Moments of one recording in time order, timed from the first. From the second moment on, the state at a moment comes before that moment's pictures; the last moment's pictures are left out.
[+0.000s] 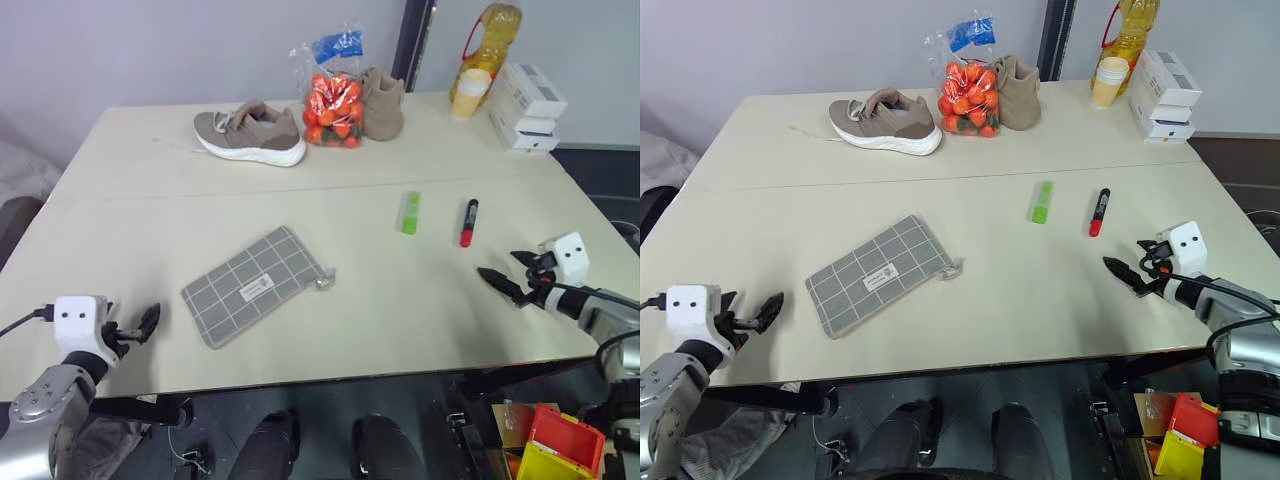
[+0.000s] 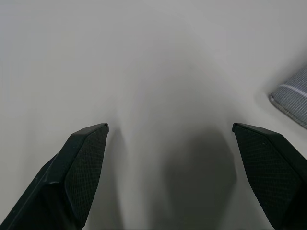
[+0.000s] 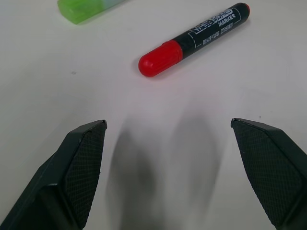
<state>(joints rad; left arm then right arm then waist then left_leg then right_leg) 0.24 0.46 0.49 -0.31 -0.38 0.49 -0.34 -0.26 -0.76 -0.30 0.40 0.30 0.22 0.84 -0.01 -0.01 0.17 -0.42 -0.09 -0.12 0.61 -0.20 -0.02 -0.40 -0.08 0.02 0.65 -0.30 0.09</state>
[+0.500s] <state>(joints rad) 0.19 0.43 0.49 -0.30 -0.38 0.44 -0.32 -0.28 -0.67 -0.20 0.14 0.35 0.32 0.85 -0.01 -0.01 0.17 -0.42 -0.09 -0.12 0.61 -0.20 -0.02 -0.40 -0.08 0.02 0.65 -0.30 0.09</state>
